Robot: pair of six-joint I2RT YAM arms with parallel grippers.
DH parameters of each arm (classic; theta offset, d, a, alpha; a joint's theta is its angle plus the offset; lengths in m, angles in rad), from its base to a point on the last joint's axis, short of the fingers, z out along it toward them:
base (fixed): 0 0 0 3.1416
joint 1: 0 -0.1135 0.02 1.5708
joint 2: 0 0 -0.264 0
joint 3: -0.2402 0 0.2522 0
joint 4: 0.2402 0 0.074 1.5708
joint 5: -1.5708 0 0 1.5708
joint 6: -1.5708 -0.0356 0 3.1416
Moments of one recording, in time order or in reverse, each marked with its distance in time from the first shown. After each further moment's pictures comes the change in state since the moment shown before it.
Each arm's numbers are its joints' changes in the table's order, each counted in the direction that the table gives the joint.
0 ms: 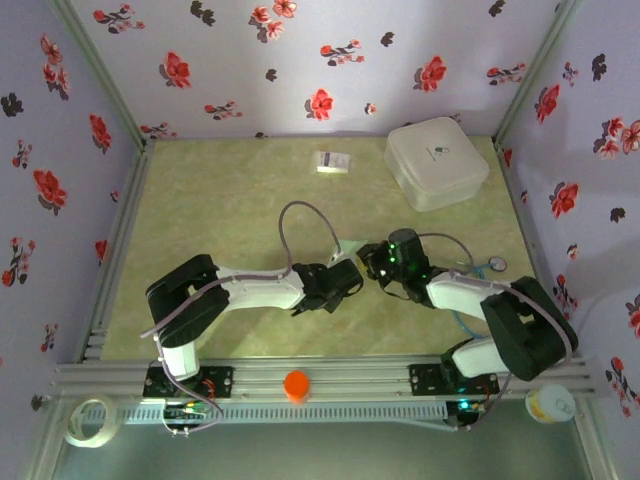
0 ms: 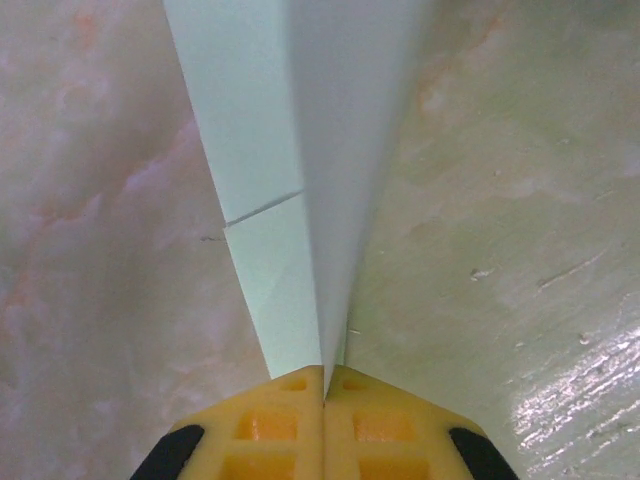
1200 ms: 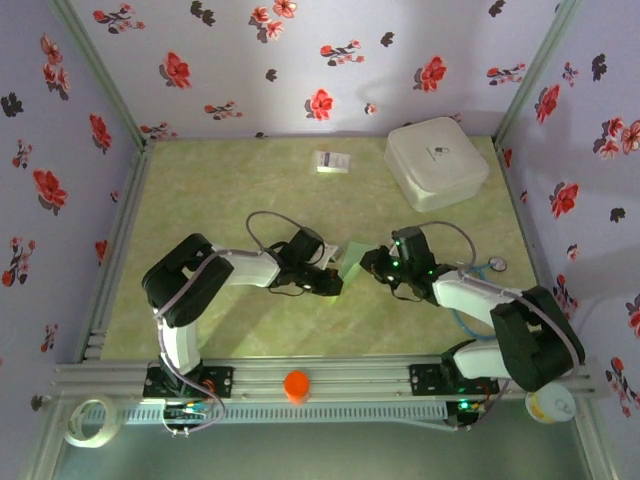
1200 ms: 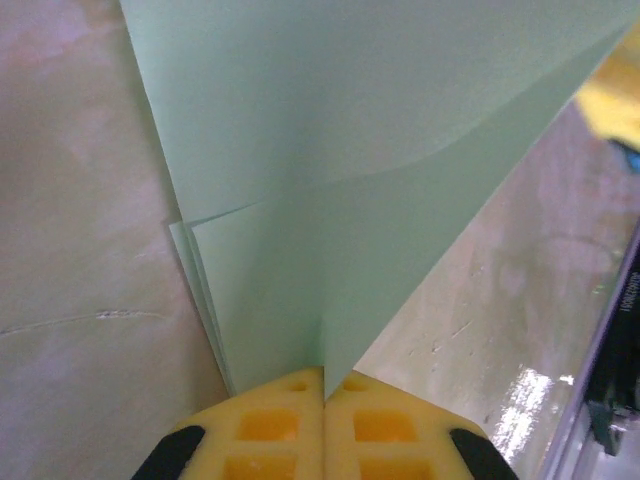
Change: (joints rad) left arm -0.320 0.062 0.161 -0.464 -0.948 0.204; right arm 0.031 -0.024 -0.027 0.158 0.116 0.397
